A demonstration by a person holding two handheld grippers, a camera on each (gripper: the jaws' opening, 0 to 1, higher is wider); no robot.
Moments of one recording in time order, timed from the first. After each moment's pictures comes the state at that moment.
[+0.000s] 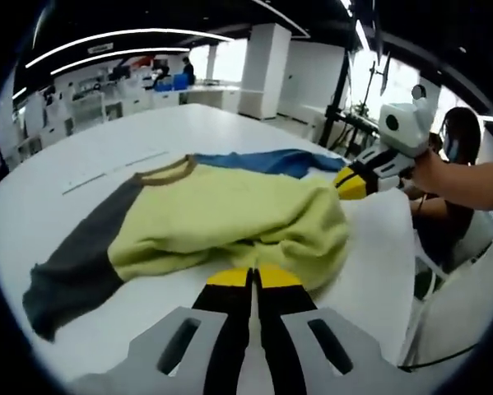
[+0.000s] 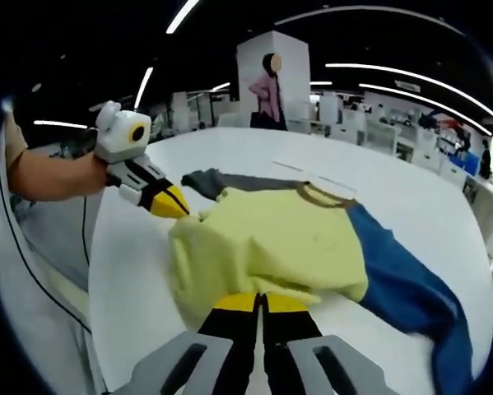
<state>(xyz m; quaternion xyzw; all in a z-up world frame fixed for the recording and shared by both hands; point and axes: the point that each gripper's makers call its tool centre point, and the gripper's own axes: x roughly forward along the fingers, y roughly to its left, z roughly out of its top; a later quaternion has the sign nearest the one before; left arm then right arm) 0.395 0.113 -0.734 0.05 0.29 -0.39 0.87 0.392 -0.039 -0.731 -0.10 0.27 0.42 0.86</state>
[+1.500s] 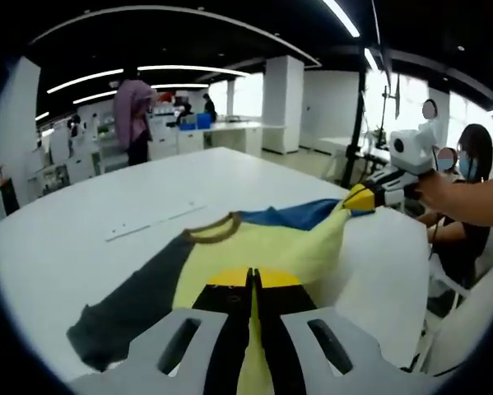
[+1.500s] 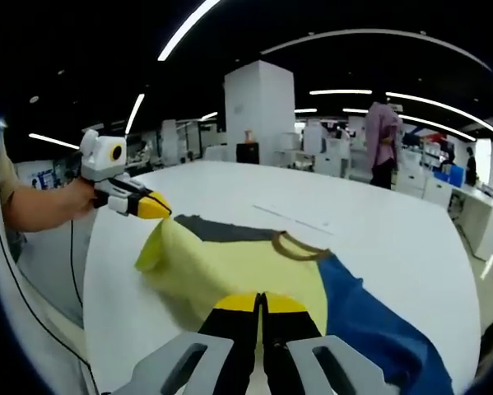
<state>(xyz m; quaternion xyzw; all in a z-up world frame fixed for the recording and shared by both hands) 0.441 0.134 -0.667 0.06 0.21 -0.34 0.92 0.446 -0.042 -0.683 -0.06 0.21 0.39 0.89</state>
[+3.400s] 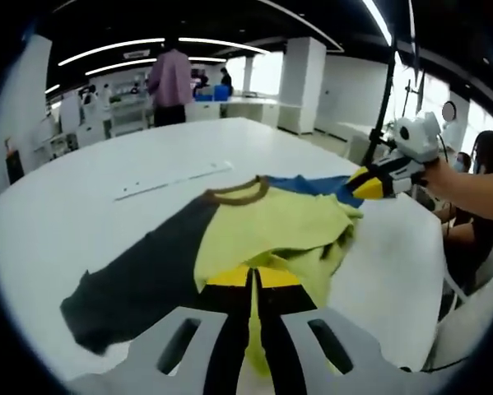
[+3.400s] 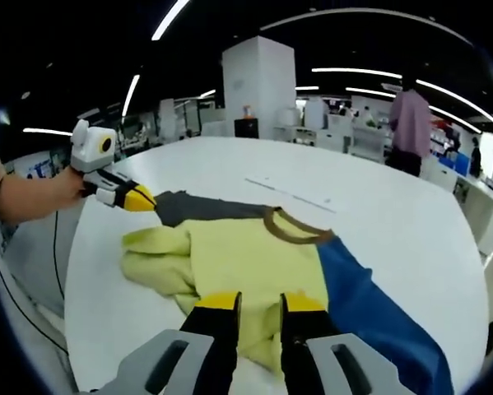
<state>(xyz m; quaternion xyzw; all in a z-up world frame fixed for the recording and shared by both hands) 0.453 0.177 -0.718 0.04 0.27 -0.31 0.91 0.469 -0.030 -0.724 -0.09 0.26 0.39 0.88</state>
